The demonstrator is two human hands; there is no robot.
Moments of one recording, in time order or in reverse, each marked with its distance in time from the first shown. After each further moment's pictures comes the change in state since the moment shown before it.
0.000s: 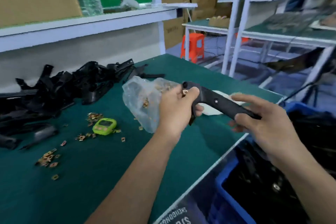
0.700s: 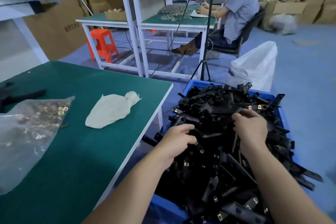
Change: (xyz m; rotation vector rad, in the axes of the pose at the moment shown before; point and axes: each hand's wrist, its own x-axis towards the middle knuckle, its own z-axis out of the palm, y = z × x) left_hand -0.039 -0.142 0.222 0.407 -0.849 -0.487; right_hand -0.031 0.138 -0.243 -0.105 1.037 0.581
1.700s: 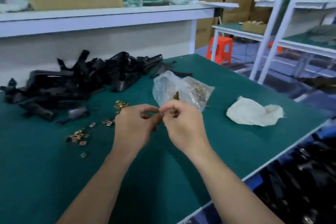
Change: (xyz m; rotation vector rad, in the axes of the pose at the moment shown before) left_hand -0.298 -0.080 -0.244 0.173 1.280 0.197; right_hand -0.416 -0.054 0.201 -0.041 -1.262 -0.757
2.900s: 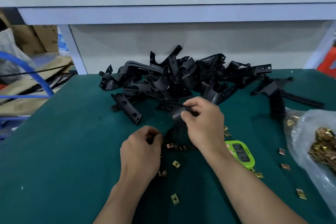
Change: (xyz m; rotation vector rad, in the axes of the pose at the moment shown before) left_hand 0.058 -0.186 -0.155 0.256 0.435 -0.353; right_hand 0.108 -0.022 0.260 -0.012 -0.220 -0.150
